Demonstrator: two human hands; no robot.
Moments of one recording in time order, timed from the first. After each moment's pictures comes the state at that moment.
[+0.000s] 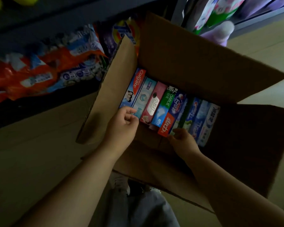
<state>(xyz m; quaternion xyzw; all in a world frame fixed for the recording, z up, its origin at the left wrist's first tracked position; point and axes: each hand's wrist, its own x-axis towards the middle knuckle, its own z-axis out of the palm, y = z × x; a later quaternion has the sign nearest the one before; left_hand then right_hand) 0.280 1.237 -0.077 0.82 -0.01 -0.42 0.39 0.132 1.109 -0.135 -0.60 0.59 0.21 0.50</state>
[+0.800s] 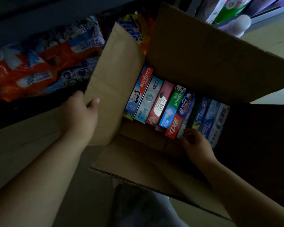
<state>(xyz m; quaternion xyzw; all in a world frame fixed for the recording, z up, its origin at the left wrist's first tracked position) 0.363 1.282 -0.075 0.97 -0.02 -0.20 0.13 0.135 1.120 -0.124 -0.65 0.58 0.17 0.46</state>
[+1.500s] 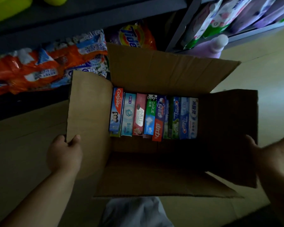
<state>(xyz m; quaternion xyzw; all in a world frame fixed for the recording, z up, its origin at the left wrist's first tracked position) 0.299 1.382 -0.079 0.94 0.18 -0.22 0.18 0.029 1.020 -0.025 -0.65 0.75 0.05 0.13</state>
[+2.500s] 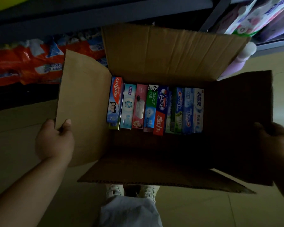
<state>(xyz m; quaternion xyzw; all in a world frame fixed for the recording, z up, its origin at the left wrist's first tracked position) 0.324 1.385 -0.108 0.96 0.18 -0.11 0.19 0.098 0.971 -0.065 -0.69 0.65 0.01 0.34</state>
